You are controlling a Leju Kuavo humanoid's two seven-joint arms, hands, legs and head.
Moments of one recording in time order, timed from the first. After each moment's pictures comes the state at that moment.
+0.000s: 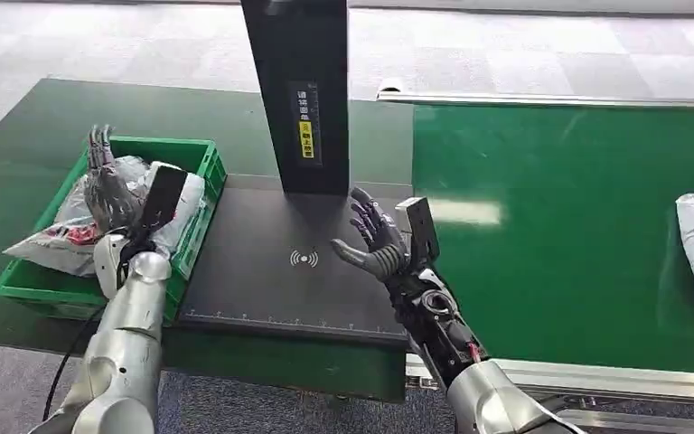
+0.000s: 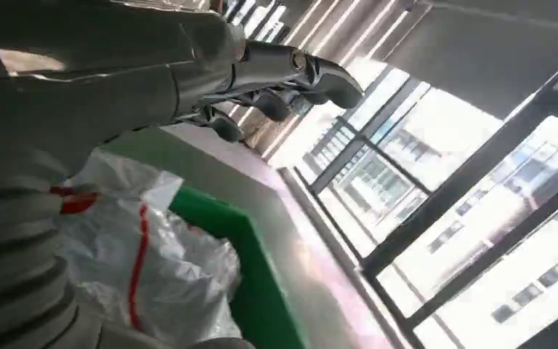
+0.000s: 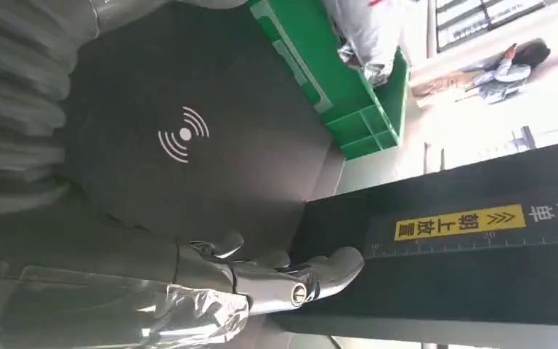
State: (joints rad) left arm -0.71 -0.20 0.46 -0.77 -1.03 0.69 -0.56; right arm -0.66 0.21 0.37 -0.59 -0.29 0.21 -0.35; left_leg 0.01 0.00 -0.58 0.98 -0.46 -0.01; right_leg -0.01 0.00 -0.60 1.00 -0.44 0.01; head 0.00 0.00
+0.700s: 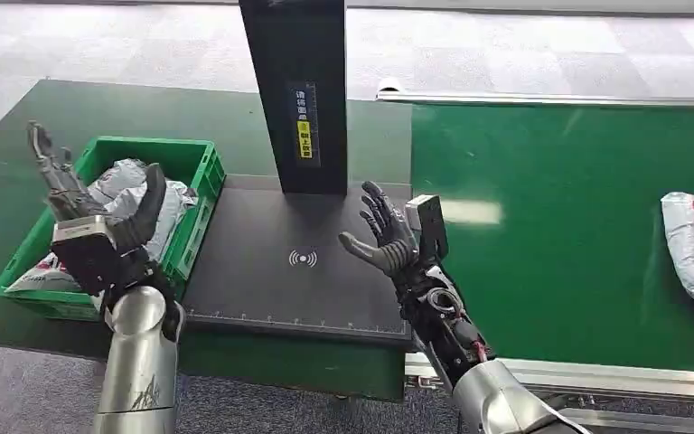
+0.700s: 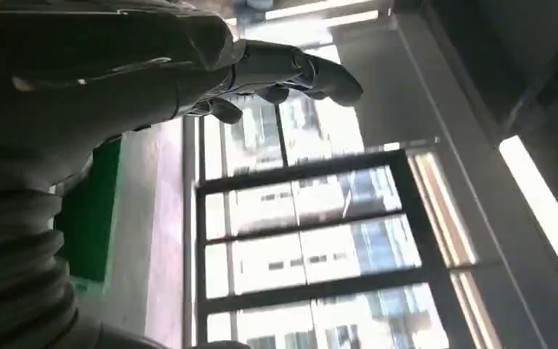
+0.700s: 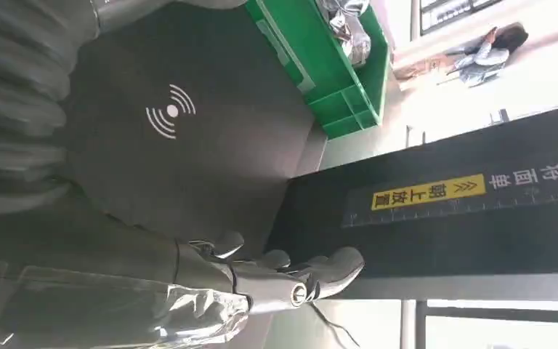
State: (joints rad) left arm -0.37 -0.28 -0.01 -1.37 -0.28 0.50 -0.63; right arm -0.66 0.18 0.40 -0.62 -0.33 0.17 -0.38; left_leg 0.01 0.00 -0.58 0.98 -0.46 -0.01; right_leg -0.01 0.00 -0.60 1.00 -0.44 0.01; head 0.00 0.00
